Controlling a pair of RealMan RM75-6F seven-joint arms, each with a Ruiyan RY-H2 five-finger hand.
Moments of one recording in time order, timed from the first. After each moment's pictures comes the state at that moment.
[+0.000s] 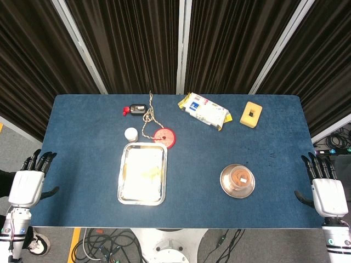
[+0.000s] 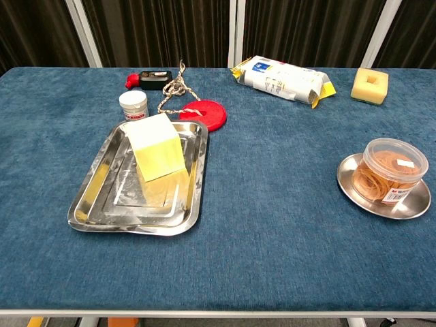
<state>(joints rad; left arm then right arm) -0.16 -1.23 -0.05 -1.56 1.47 1.48 0.22 0.09 -1.14 0.08 -1.61 -1.47 1.47 -0.11</state>
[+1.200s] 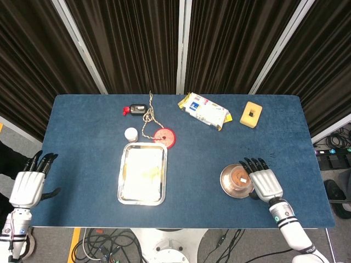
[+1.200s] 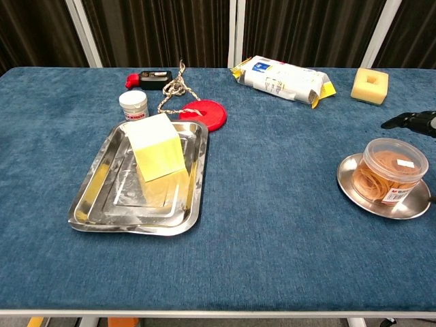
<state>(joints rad) -0.15 -1.25 -0.04 -1.51 1.50 1.46 0.14 0.38 -1.27 0.08 -1.72 -1.22 1.02 -0.52</state>
